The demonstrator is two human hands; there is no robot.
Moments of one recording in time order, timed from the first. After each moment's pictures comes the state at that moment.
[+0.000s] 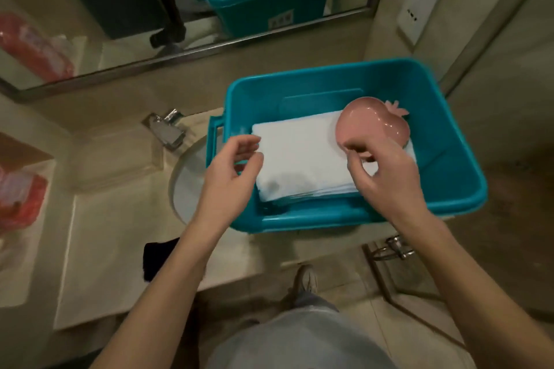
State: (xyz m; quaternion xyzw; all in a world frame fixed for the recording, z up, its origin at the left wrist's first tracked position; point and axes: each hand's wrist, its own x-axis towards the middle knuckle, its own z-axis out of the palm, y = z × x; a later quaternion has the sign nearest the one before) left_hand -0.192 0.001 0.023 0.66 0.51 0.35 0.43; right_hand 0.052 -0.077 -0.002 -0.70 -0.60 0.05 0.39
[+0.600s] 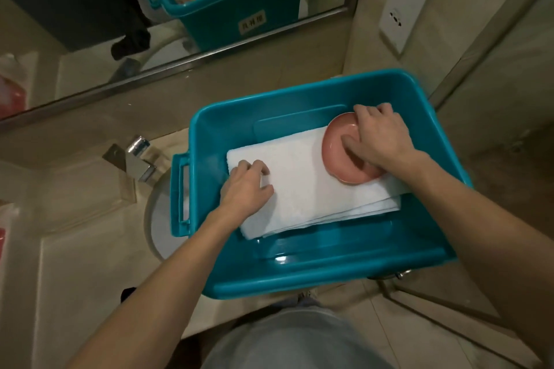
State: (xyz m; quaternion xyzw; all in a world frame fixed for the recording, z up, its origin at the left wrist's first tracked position) left_hand -0.115 0.103 -0.067 0.79 0.56 -0.07 0.25; right_hand 0.166 0.057 -0.049 -0.80 -0.59 0.04 0.02
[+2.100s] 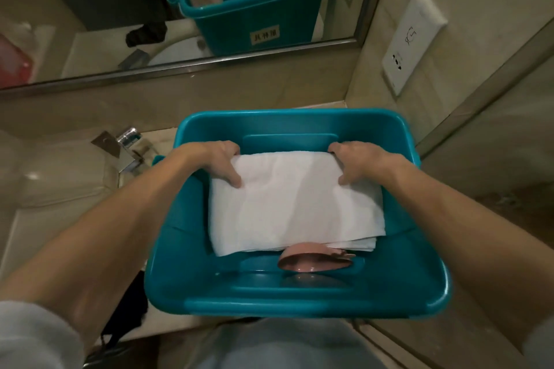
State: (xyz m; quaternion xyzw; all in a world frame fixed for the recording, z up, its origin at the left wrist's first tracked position) left_hand -0.093 0.204 -0.022 0.77 0.50 -0.30 0.25; right_hand 0.200 0.111 -0.043 -0.67 -0.68 0.23 -0.19
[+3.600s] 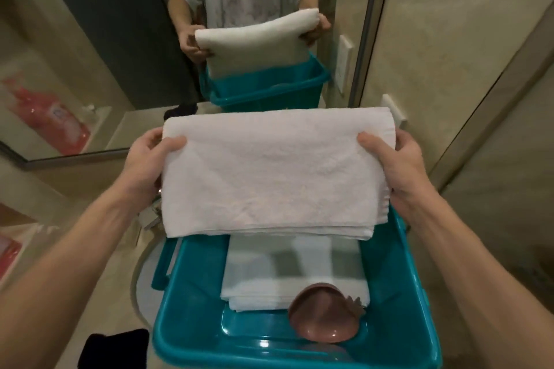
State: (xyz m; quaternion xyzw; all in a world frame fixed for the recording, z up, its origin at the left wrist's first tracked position) left_hand -0.154 0.172 0.130 0.48 0.59 0.44 0.48; right_hand 0.209 0.073 0.117 -0.57 -0.29 0.44 0.63
